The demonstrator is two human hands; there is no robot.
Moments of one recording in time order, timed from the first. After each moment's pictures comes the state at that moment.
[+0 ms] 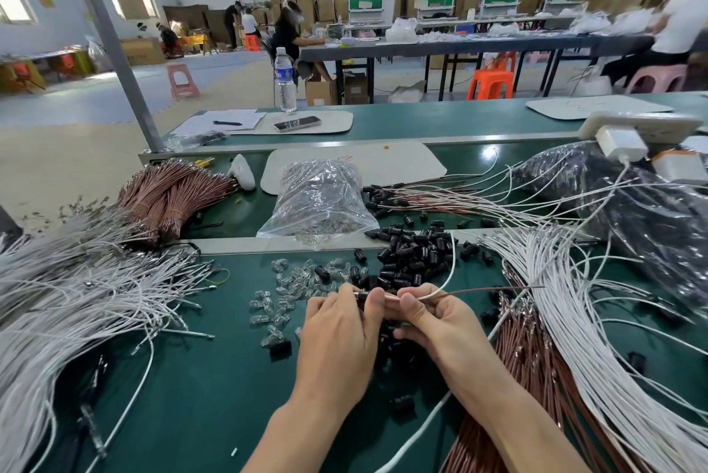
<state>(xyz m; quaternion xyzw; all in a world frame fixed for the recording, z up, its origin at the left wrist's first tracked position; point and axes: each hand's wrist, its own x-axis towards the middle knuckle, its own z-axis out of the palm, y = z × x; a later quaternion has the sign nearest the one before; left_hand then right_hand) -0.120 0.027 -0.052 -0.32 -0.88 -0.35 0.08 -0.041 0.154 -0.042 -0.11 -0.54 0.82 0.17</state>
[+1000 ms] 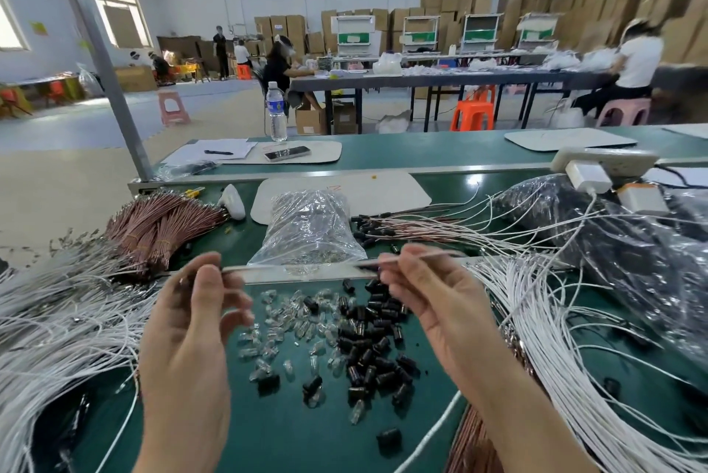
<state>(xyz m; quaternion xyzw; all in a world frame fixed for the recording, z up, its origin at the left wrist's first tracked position) -0.121 -0.053 0.046 -0.15 -0.53 -0.83 0.05 -0.035 0.157 0.041 -0.07 -0.44 0.86 0.25</state>
